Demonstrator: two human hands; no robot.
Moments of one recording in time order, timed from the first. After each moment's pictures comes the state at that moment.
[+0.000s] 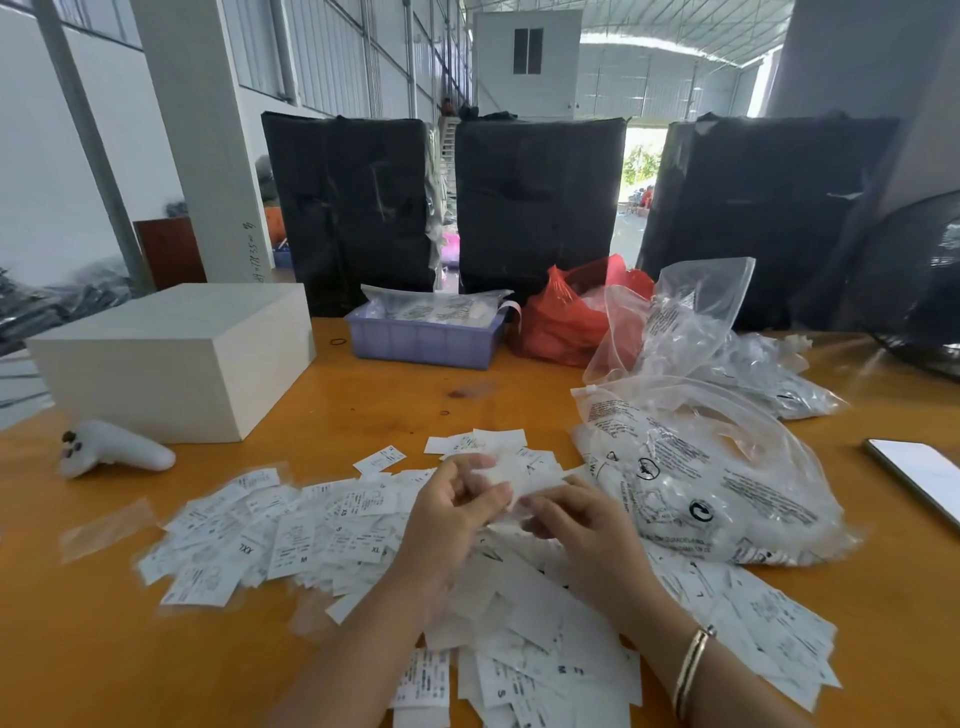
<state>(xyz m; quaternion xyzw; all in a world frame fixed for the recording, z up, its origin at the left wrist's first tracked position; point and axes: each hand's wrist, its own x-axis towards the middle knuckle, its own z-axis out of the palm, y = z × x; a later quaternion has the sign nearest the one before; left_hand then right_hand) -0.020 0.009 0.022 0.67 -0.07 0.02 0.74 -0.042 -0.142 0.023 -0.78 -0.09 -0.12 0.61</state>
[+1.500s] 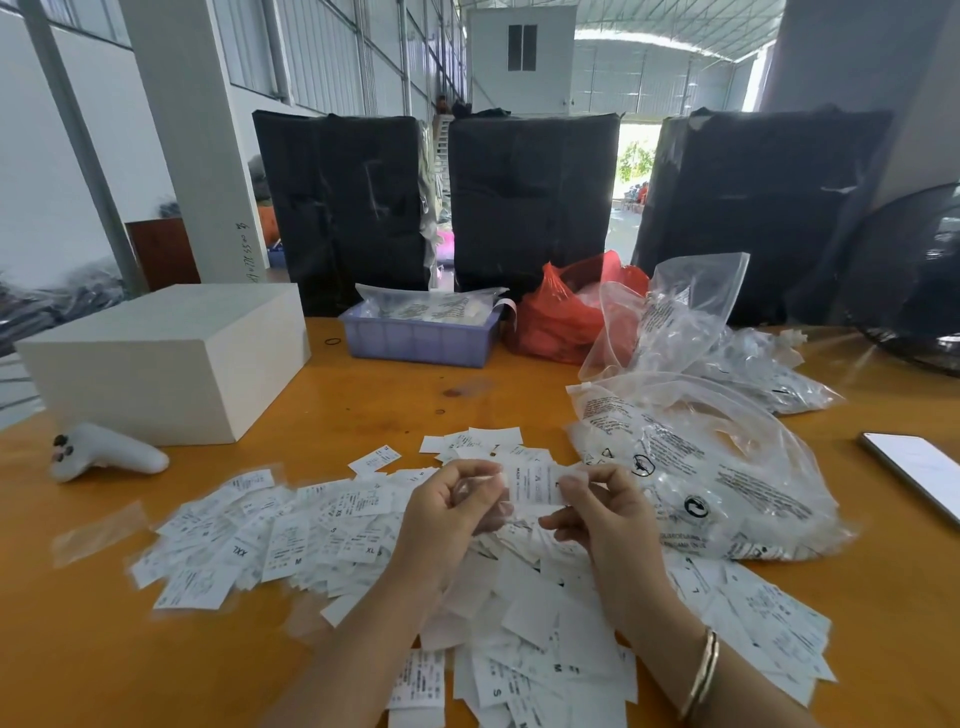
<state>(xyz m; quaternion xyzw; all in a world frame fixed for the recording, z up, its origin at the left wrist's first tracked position) -0.022 0.007 0.024 0.66 -0.06 0.03 0.75 -0.042 -0.149 0.020 -0.60 0.01 -0.14 0.79</state>
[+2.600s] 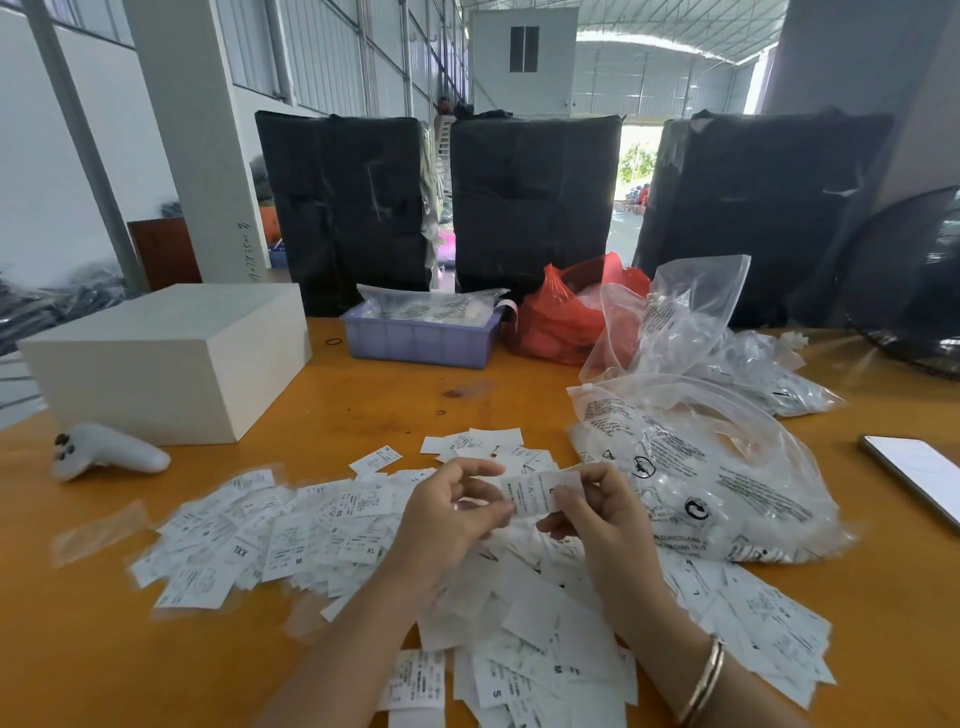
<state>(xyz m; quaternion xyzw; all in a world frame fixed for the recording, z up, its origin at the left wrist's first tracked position) -0.023 0.012 0.030 0.72 -0.08 0.02 0.69 -0.046 -0.147 0.021 -0.66 -0.04 -0.16 0.73</state>
